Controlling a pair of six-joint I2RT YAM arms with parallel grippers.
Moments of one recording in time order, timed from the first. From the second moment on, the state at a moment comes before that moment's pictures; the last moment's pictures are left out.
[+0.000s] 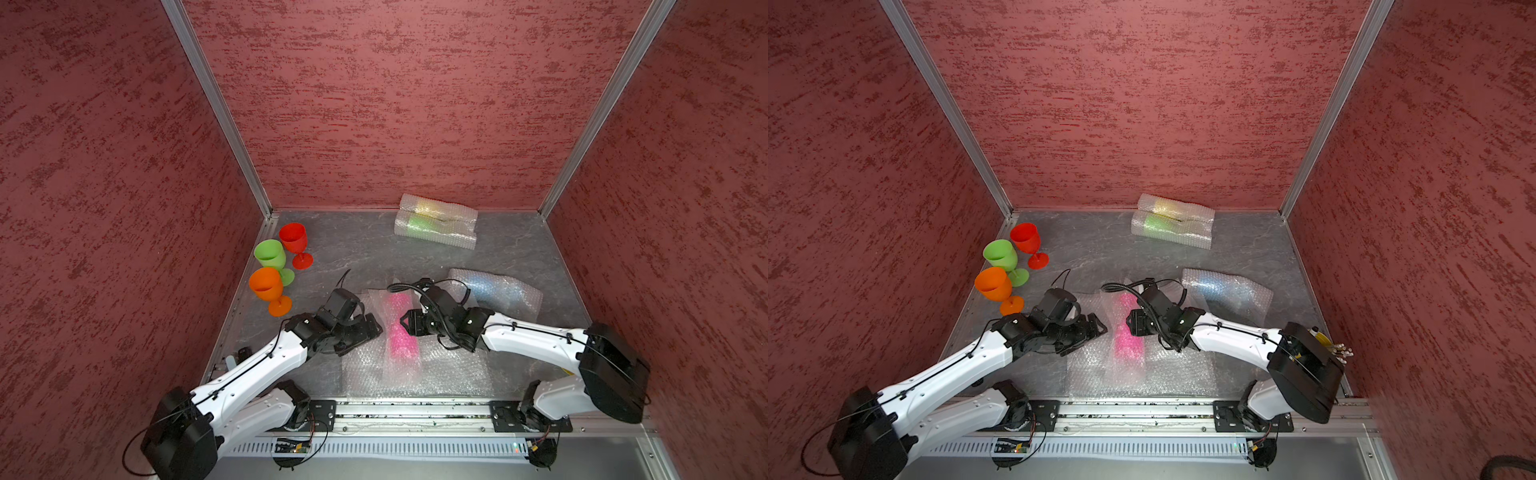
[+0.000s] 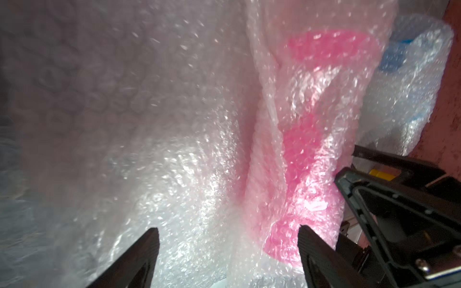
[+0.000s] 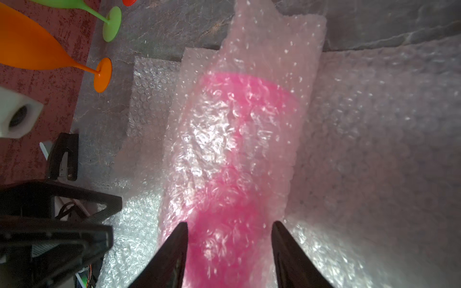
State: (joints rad) left arm -0.68 1.03 0.63 -0.63 0.24 -0.98; right arm 0.93 1.43 0.80 -0.16 -0.03 0.78
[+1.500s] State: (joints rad) left arm -0.82 1.25 0.62 -0.44 0.20 -0.90; right arm 0.93 1.43 0.78 -0.16 -0.01 0.78
